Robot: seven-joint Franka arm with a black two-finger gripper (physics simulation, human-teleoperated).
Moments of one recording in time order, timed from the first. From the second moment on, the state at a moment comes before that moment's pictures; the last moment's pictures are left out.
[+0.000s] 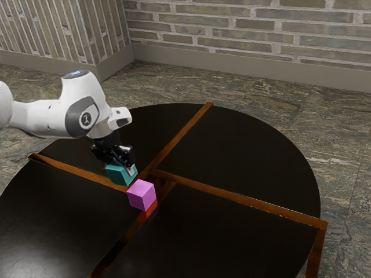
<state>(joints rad) 0.14 0.07 -0.08 -2.19 -0.14 2.34 0.07</state>
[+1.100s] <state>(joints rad) 0.05 0.18 -0.07 -2.10 -0.02 2.28 -0.07</state>
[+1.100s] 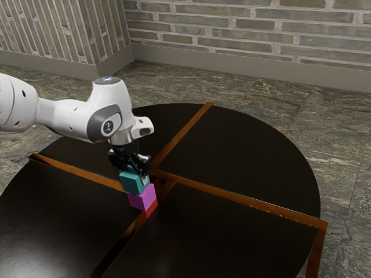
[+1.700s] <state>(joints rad) 0.05 0.21 -0.07 -2.05 -0.02 2.24 -0.01</state>
